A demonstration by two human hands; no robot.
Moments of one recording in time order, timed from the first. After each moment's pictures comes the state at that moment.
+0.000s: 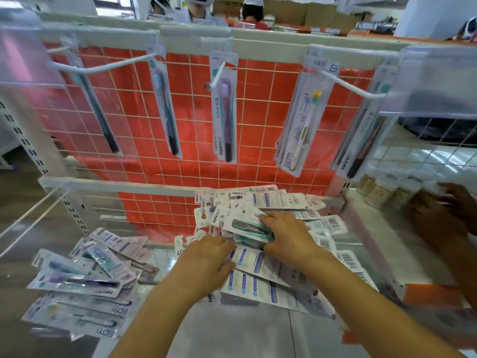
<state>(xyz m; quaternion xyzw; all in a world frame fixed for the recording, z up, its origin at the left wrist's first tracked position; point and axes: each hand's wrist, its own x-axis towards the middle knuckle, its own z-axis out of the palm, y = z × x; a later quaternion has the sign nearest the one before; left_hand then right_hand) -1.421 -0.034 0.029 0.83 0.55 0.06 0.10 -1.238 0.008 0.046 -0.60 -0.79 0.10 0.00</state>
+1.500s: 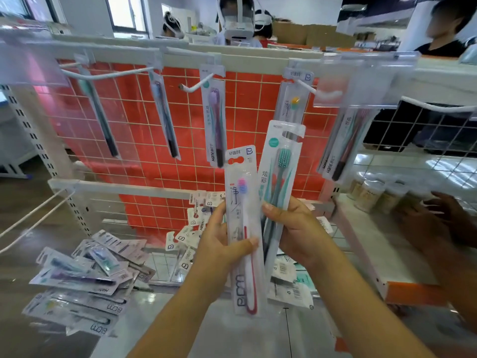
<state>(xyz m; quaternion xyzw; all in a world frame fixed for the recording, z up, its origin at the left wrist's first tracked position) -1.355 -0.078 0.063 0.48 0.38 0.55 0.57 -1.214 -0.045 0.095 -0.28 -0.46 0.69 0.49</state>
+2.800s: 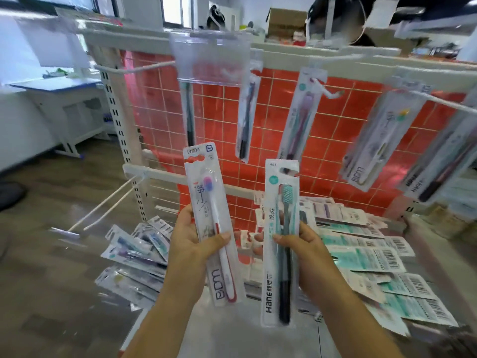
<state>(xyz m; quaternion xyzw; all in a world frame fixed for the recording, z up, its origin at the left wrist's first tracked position) -1.523 -0.101 0.054 0.37 0.43 0.68 0.48 -1.347 -0.069 0.069 -0.41 -0.47 0.66 0.43</state>
